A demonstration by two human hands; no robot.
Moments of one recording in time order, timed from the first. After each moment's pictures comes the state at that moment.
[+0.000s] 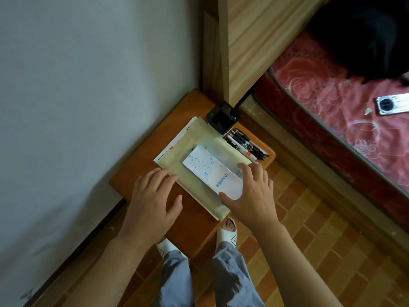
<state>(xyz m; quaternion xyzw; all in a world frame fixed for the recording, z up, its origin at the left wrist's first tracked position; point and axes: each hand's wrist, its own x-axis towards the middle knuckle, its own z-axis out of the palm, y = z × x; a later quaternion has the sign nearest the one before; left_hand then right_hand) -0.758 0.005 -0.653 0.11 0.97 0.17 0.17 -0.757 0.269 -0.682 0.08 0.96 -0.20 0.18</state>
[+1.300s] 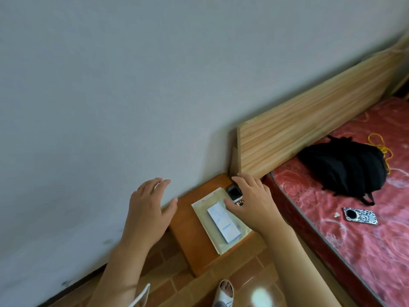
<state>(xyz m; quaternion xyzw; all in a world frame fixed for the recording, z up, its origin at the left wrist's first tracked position) -0.663 0.008 -0.283 -0.09 0.98 0.18 -0.06 -0.758 0.284 -0.291 -0.17 0.95 -0.23 0.10</state>
